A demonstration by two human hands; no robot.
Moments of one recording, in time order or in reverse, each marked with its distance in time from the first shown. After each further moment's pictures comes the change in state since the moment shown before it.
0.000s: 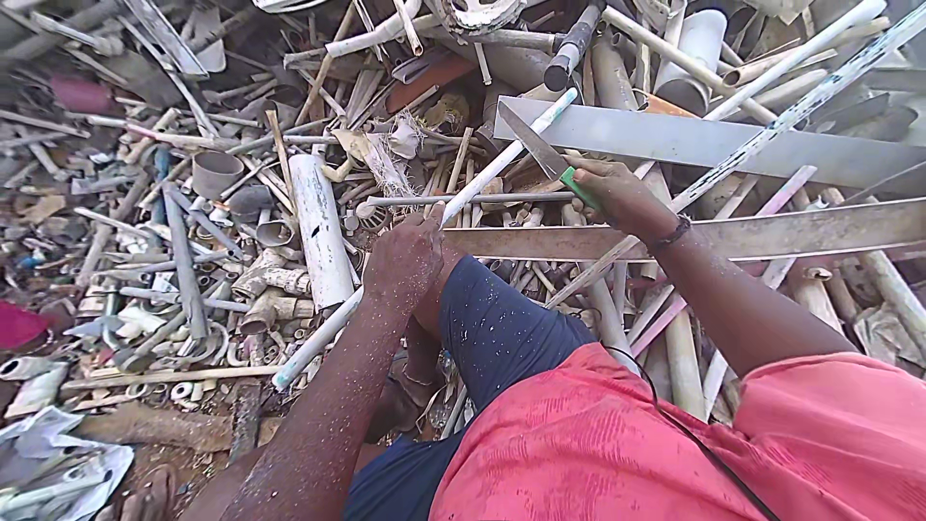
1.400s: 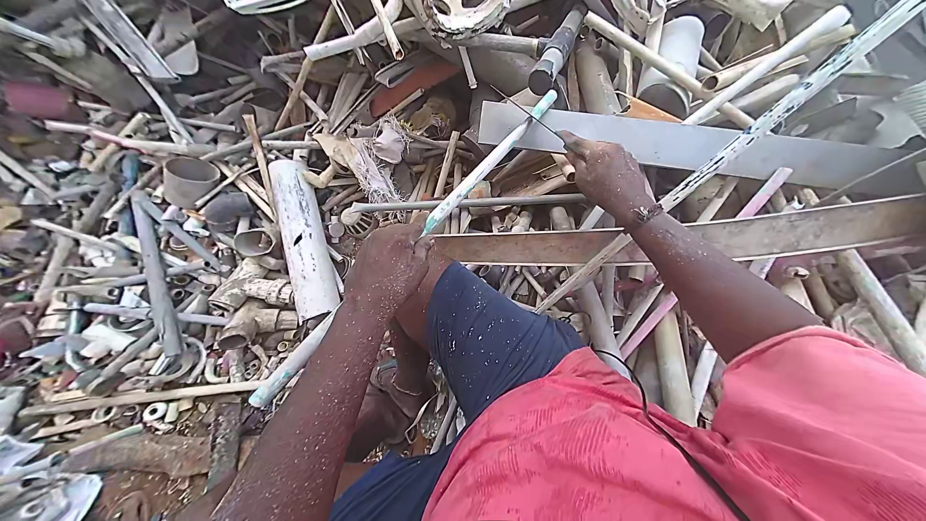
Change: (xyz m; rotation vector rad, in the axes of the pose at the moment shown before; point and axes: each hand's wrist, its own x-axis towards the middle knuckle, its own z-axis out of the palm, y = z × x) left_hand 0.014 -0.003 0.001 -0.095 -0.046 -0.015; right_hand 0.027 -0.014 -0.008 -1.077 0.313 -0.161
